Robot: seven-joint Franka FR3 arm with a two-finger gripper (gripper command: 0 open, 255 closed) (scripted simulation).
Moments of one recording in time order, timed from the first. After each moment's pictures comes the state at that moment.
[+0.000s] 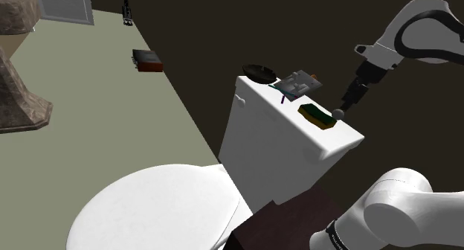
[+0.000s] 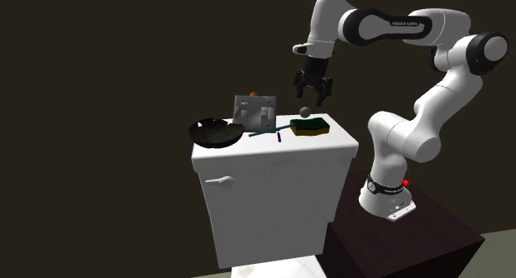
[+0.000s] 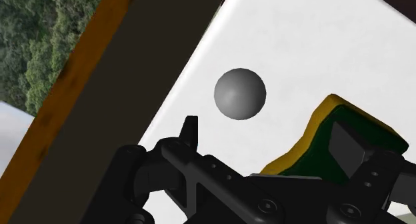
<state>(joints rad) -0.01 -0.90 -0.41 -2.41 -0.28 1.65 -0.66</state>
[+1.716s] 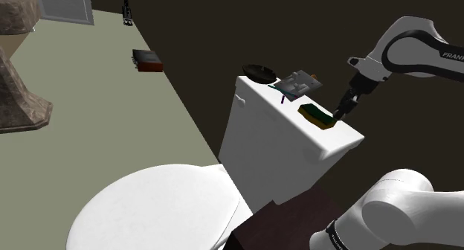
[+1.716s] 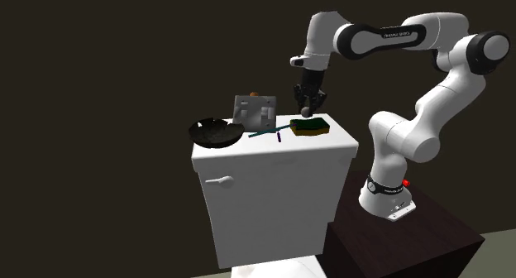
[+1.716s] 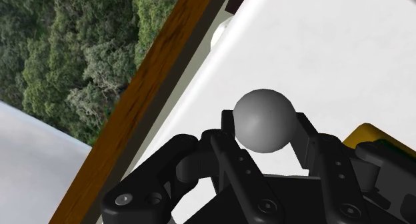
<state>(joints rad) -0.06 -0.88 -0.43 -2.50 -0.30 1.75 -0.71</state>
